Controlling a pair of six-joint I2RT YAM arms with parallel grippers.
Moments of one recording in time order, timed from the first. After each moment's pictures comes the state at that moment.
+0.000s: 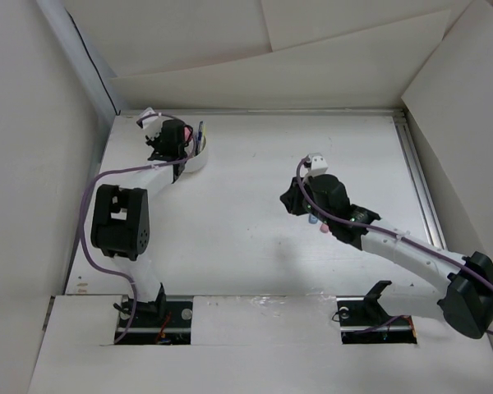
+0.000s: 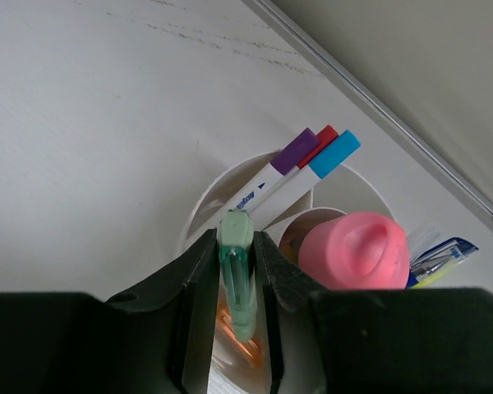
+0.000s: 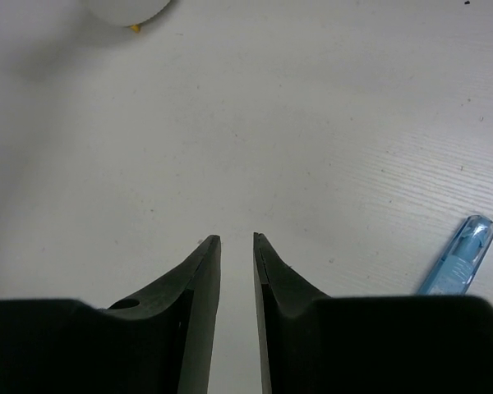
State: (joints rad) left arm -0.18 1.78 1.18 0.14 -0.62 -0.65; right arm 0.73 1.18 0.77 -0.01 0.15 0.44
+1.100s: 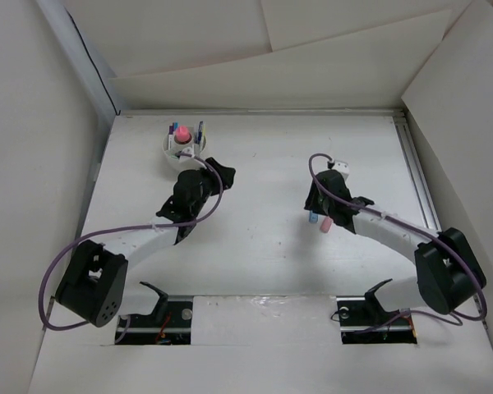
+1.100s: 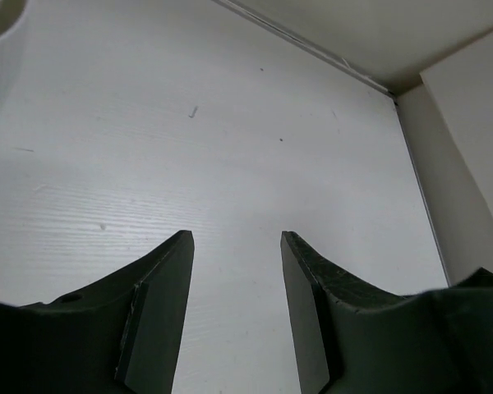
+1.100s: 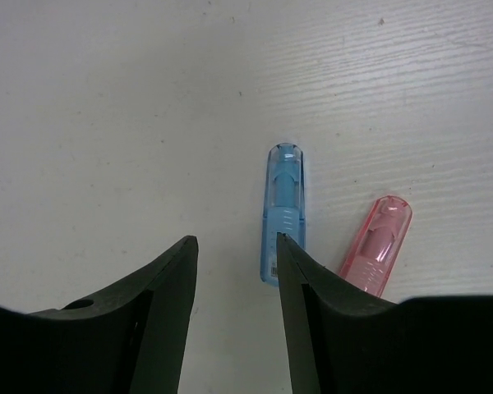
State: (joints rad) left arm -0.50 1.30 0.62 0.47 -0.17 -0.71; right arm 0.50 1.36 0.75 -0.15 0.30 0.62
